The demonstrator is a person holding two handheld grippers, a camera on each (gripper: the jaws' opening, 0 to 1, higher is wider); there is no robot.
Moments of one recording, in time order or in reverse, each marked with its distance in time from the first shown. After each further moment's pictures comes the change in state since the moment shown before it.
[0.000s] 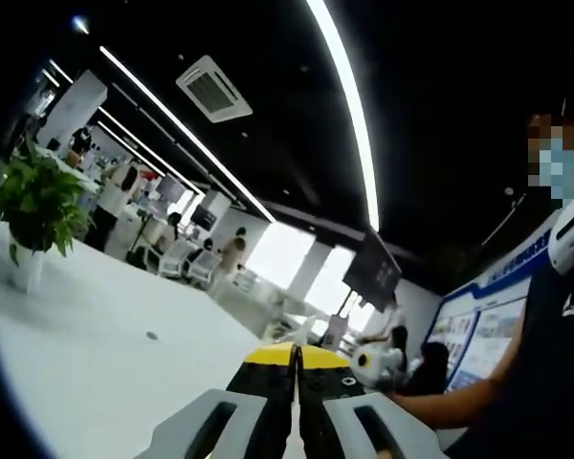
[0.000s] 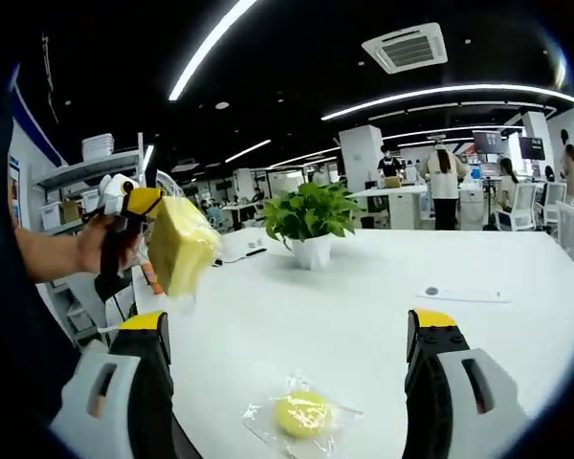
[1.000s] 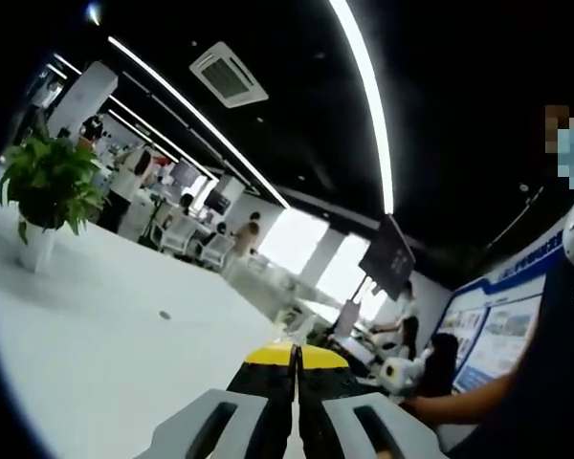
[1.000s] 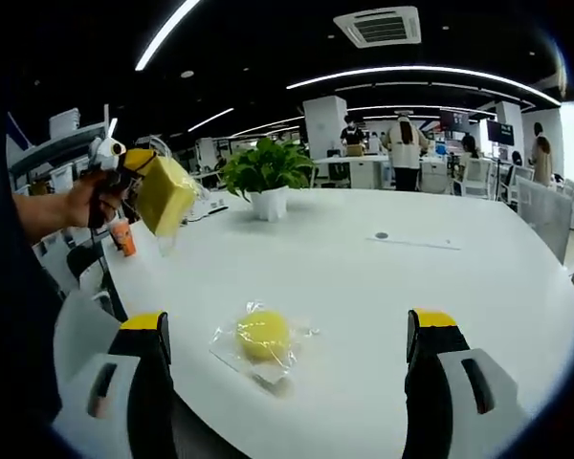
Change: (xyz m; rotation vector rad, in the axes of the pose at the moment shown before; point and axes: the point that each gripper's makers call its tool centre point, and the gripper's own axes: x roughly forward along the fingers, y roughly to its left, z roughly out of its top) left arm 0.002 0.030 -0.032 -0.030 0.062 0.059; right arm -0.065 -0.029 -0.075 0.037 0.131 -0.155
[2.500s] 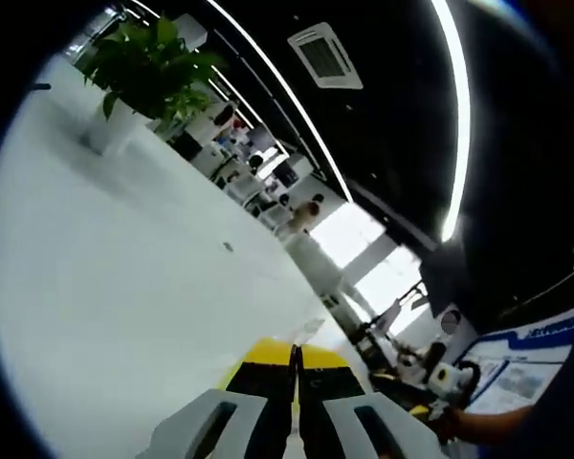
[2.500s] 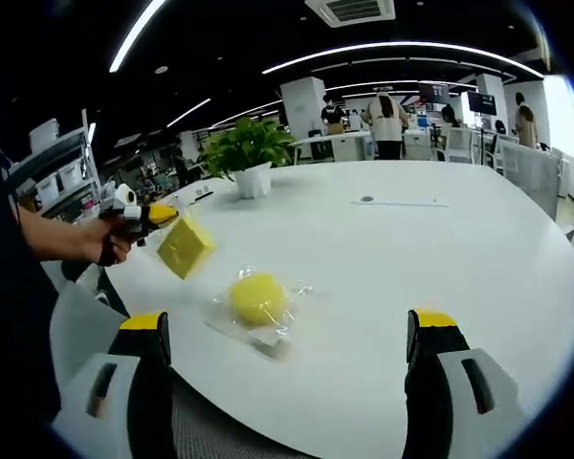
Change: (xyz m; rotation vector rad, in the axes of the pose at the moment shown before) left arm -0.018 0.116 -0.108 -0.298 0.041 0.246; right arm -0.009 -0.002 -0.046 0.093 0.078 -0.051
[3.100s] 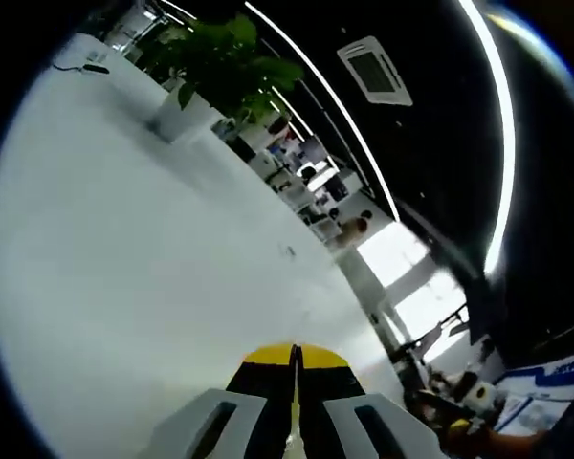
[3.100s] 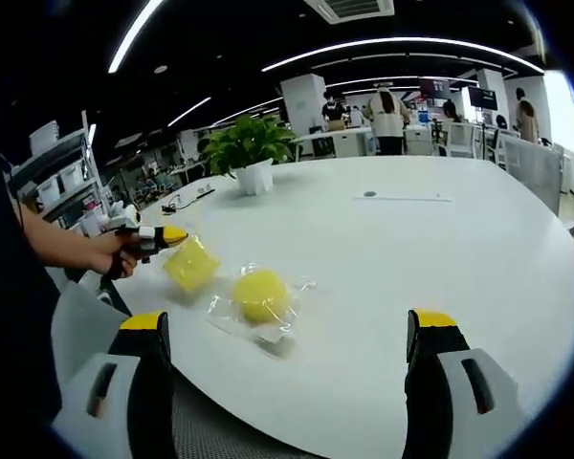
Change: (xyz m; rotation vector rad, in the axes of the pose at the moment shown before) left arm -0.015 0.078 0.002 -0.150 -0.136 0.210; right arm 0.003 0.001 -0.007 0.010 0.021 0.013
